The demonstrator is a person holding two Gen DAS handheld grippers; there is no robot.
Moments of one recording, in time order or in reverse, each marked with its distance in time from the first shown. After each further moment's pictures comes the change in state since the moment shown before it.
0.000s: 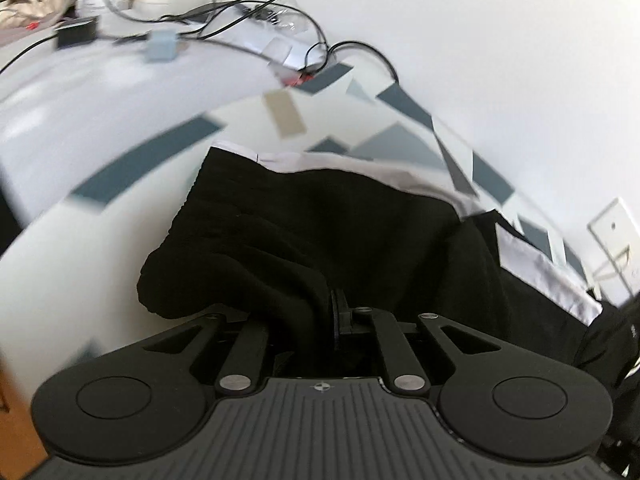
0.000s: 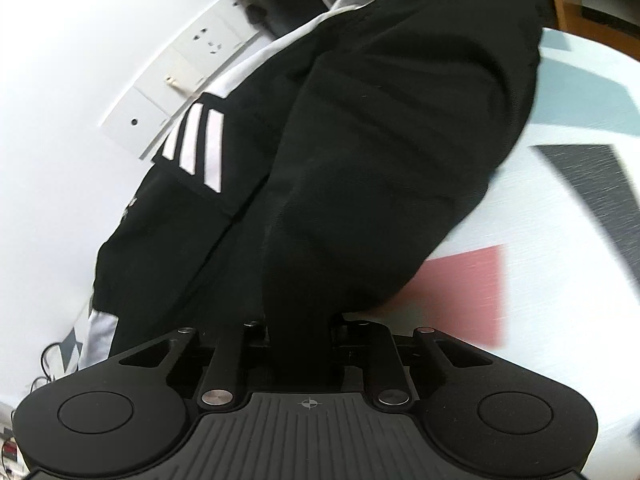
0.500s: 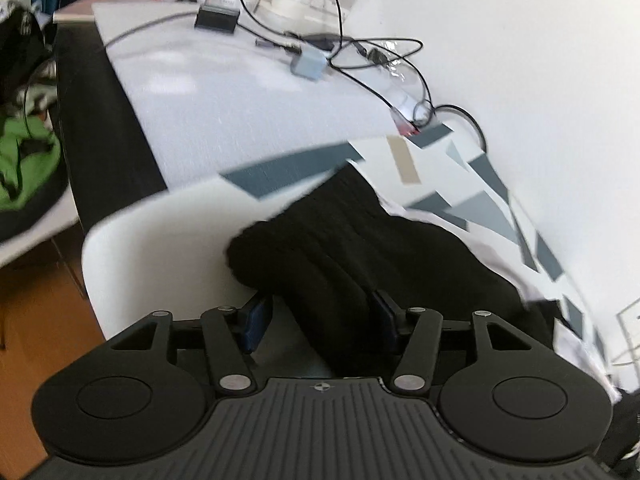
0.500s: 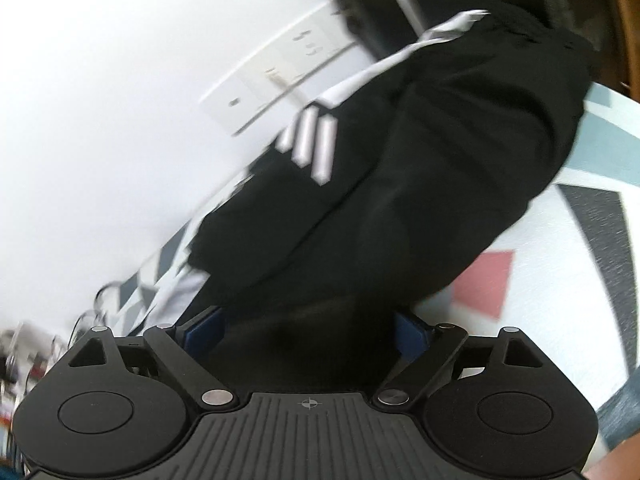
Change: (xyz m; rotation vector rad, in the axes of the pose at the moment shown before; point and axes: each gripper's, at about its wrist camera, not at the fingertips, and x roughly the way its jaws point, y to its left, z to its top) left arm -0.020 0.075 0.005 -0.203 -0.138 0.125; right arm -0.054 0.036 -0.021 -0.194 0.030 0.187
